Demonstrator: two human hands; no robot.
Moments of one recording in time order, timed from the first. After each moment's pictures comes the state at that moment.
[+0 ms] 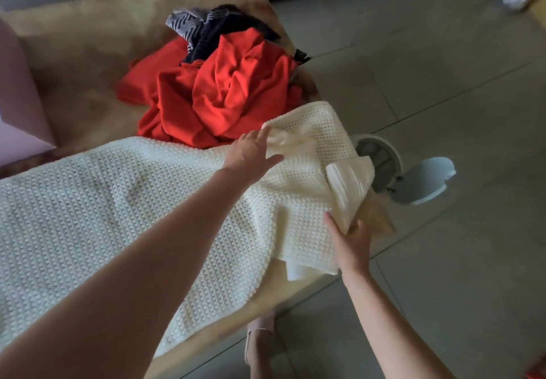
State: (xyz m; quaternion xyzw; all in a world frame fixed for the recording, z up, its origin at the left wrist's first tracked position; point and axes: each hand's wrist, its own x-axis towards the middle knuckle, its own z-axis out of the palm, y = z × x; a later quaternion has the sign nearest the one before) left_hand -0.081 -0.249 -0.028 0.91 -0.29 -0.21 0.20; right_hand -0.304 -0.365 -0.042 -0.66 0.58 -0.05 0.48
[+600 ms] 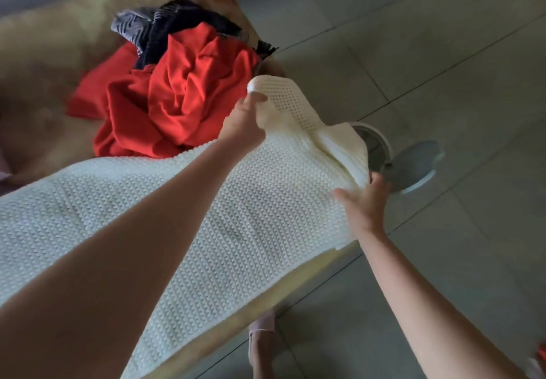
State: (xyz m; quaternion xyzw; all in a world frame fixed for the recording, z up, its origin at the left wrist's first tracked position) left_hand -0.056 -0.320 -0.007 0.90 -0.22 -0.23 0.31; right_hand -0.271 -0.453 -0.033 -0.77 0.51 -0.09 0.38
